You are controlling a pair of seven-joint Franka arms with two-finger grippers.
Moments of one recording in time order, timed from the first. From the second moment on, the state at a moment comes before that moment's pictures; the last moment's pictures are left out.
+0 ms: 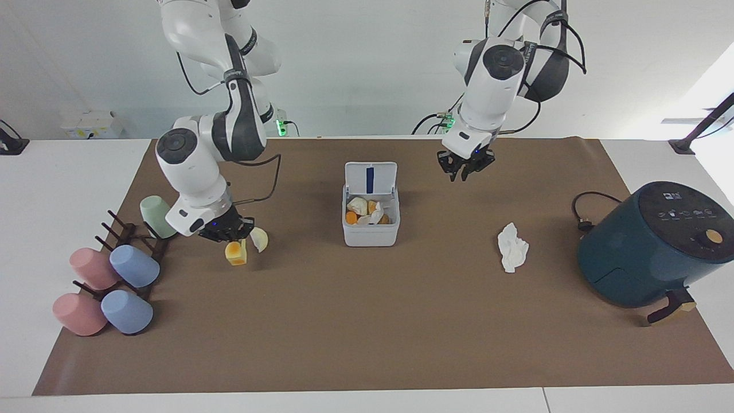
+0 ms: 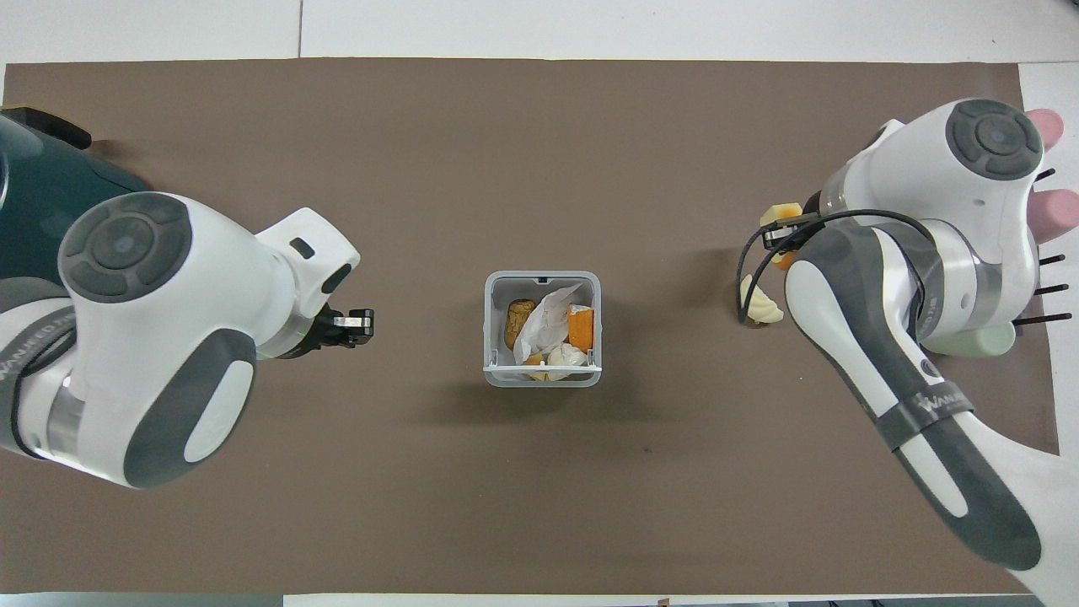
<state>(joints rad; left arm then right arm) -0.40 -0.08 -0.01 -1.98 -0.02 1.84 -0.38 0.15 0.22 0.01 -1.81 0.02 2.02 0.05</state>
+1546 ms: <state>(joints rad) -0.06 0.12 -0.02 -1.67 -0.02 1.85 -0.01 0.56 0.19 0.03 -1.80 0.18 2.14 0.96</state>
